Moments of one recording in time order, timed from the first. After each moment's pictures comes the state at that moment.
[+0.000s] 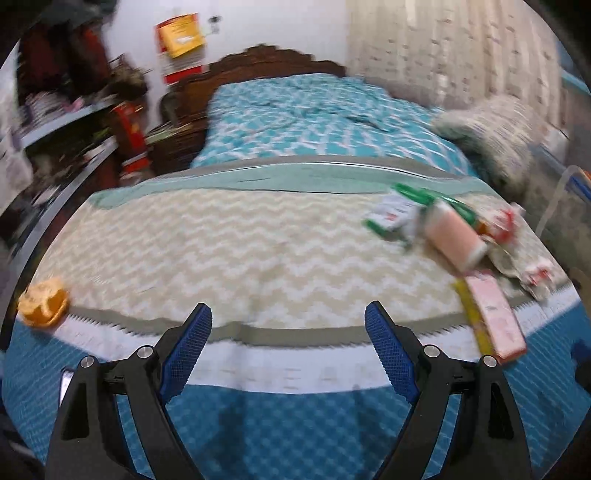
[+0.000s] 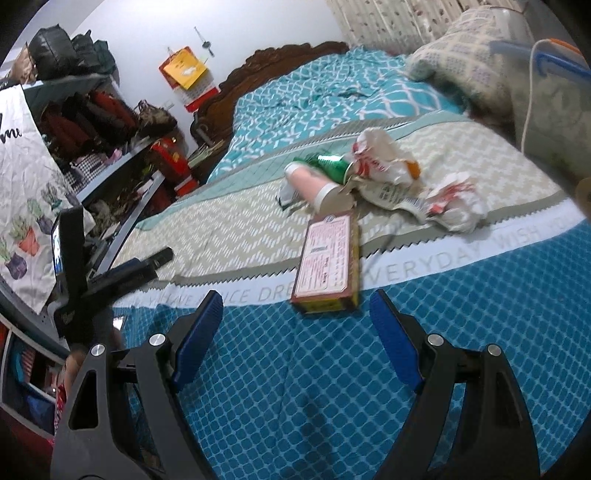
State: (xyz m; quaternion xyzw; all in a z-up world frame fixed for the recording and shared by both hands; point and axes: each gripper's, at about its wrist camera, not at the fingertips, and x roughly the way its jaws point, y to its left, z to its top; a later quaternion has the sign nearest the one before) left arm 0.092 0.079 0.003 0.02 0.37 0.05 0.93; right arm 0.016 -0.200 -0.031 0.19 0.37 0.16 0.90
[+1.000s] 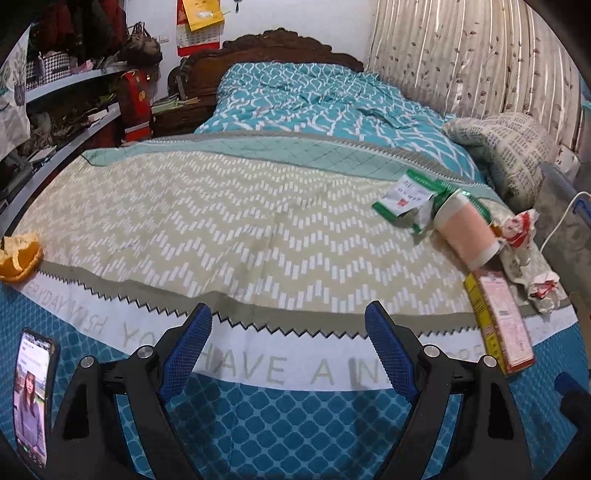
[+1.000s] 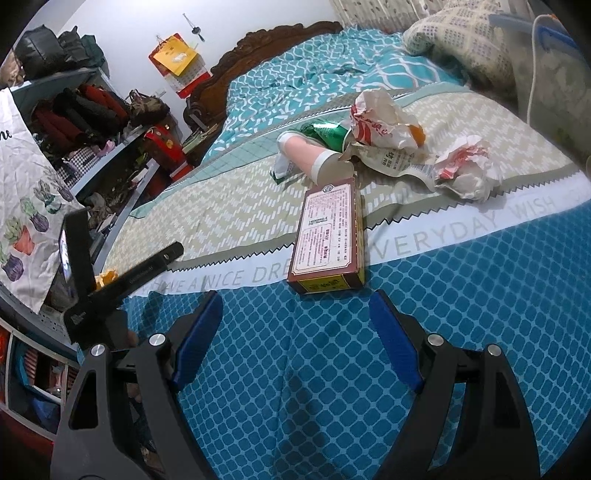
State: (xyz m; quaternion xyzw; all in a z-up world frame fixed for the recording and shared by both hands) left arm 0.101 0.077 -0.039 -0.04 0.40 0.04 0.92; right arm 0.031 -0.190 -0.057 0.19 0.41 0.16 0.88
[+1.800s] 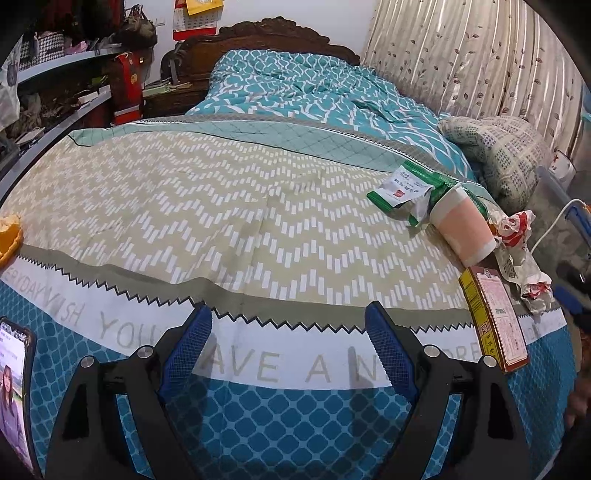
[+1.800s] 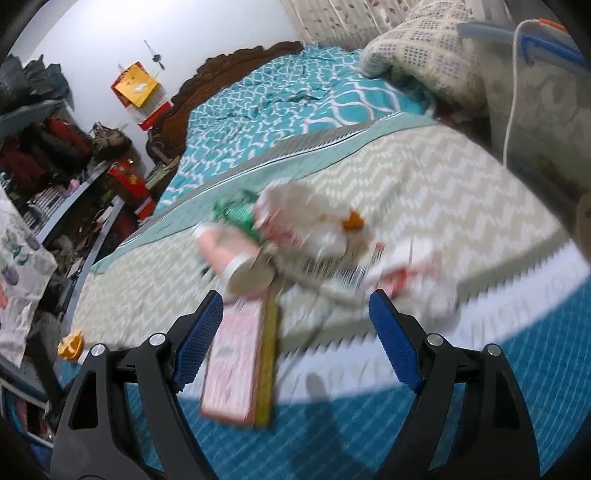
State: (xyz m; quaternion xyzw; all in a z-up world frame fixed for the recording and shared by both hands) left arm 0.106 0.084 -0.049 -0.07 0.41 0.02 0.91; right arm 0.137 -0.261 -0.045 0.21 0.38 0.08 0.89
